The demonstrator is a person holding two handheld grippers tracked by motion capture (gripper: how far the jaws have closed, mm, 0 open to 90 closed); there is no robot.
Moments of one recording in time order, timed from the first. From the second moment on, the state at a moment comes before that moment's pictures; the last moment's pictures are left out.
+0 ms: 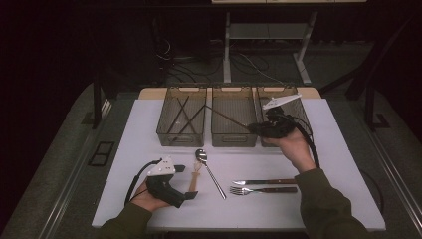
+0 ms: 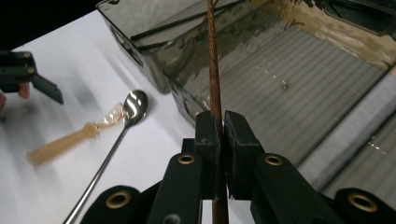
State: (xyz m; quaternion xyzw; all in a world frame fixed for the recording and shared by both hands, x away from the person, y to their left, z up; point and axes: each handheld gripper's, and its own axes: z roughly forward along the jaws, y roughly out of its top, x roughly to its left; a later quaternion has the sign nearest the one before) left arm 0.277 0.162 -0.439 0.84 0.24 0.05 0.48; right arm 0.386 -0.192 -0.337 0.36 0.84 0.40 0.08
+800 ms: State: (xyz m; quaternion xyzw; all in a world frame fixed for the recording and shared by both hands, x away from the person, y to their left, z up) left arm 0.276 0.162 -0.437 0.84 0.23 0.05 0.48; right arm 0.439 -0.090 -0.336 0.37 0.84 0.38 0.10
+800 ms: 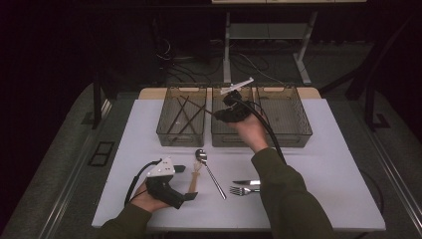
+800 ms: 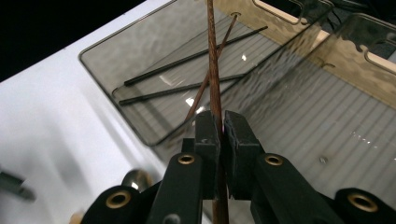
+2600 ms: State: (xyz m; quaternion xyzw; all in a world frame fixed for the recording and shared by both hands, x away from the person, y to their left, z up) left arm 0.276 0.162 -0.437 0.84 0.23 0.05 0.49; right arm 0.446 -0.069 -0.360 0.31 0.84 0.43 0.09
